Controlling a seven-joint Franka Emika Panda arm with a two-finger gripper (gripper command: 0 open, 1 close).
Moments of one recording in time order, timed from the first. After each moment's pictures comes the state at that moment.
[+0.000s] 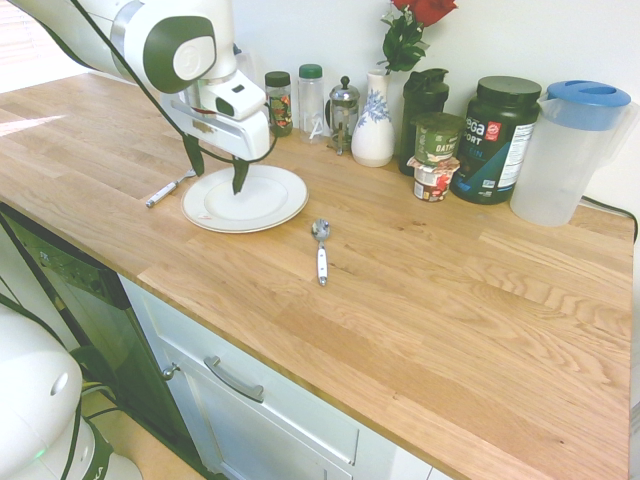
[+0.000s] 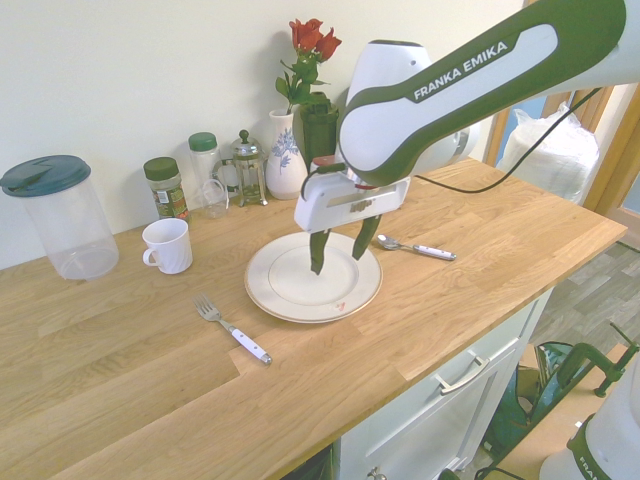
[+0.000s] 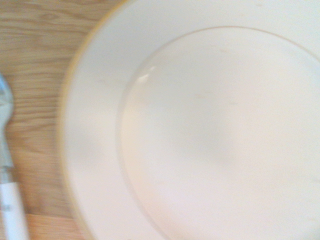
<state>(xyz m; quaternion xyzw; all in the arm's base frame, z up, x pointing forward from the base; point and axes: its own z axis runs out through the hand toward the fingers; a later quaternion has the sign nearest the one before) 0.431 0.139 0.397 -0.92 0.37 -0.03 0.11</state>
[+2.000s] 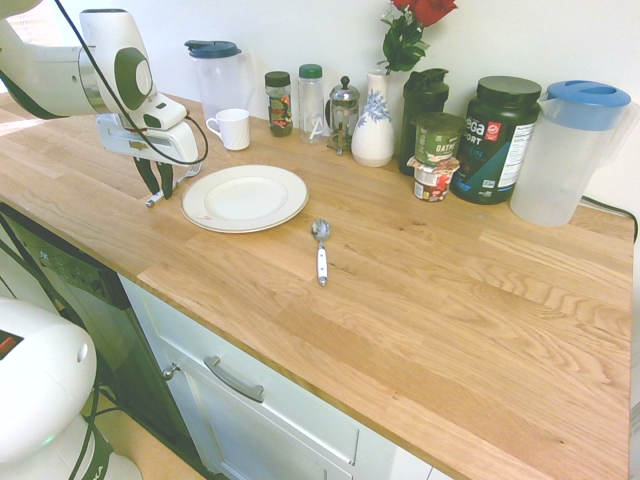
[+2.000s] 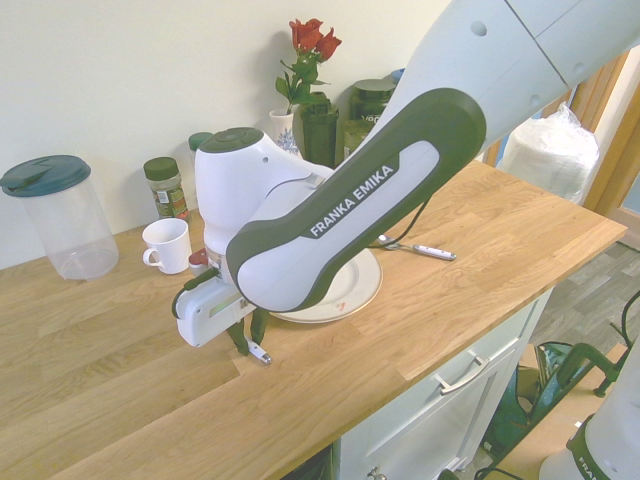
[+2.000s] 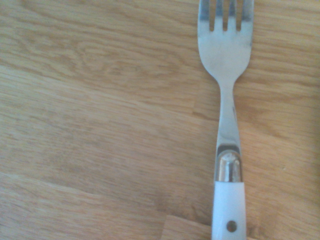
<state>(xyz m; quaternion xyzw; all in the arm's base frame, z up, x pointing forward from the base) 0.429 0.304 0.325 -0.96 0.29 -0.04 0.03</state>
